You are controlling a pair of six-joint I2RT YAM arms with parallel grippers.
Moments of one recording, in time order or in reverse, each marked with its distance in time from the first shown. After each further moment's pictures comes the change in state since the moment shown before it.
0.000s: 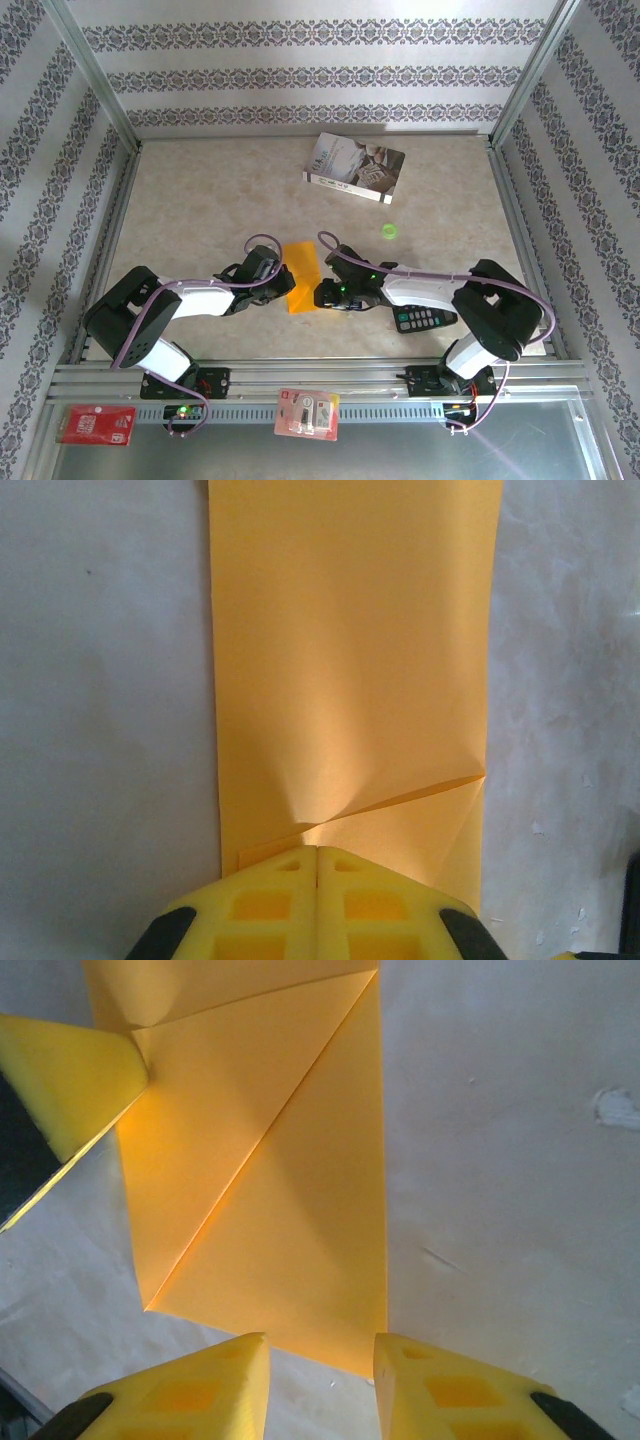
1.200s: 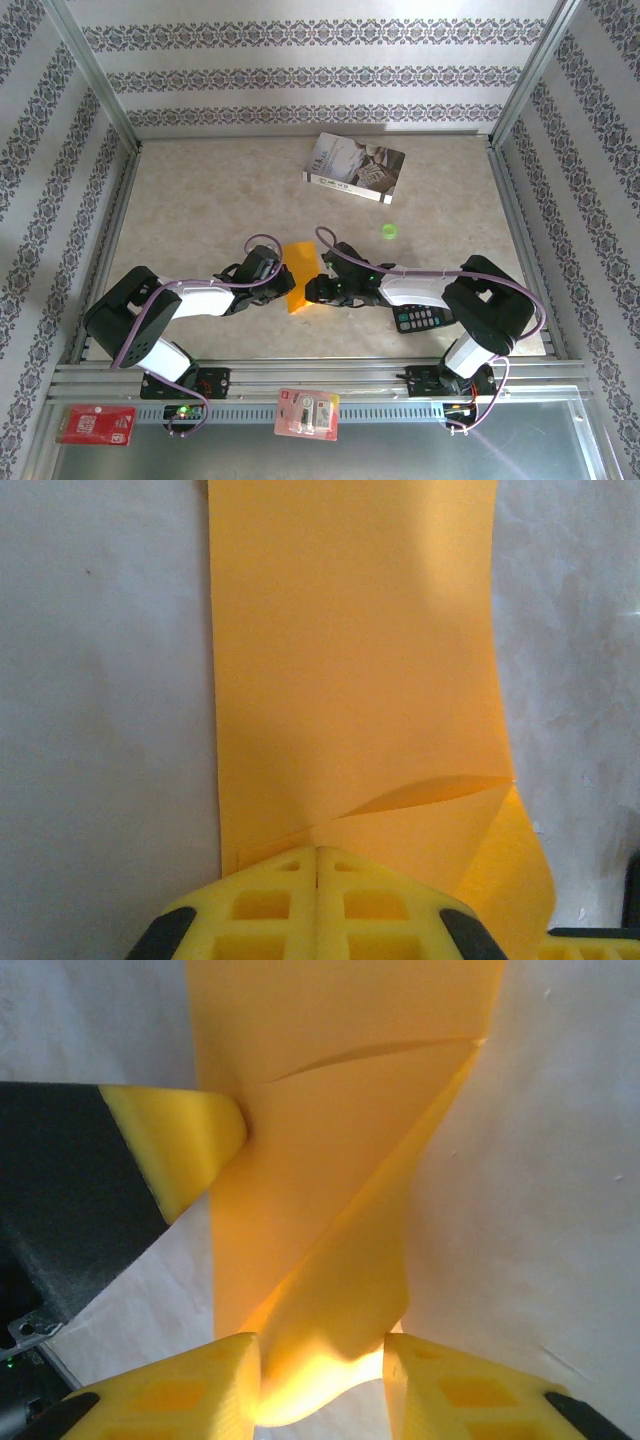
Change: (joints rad) left arm 0.000 0.000 0.000 0.000 0.000 0.001; right arm -0.022 0.042 -0.030 0.213 -0.066 0.025
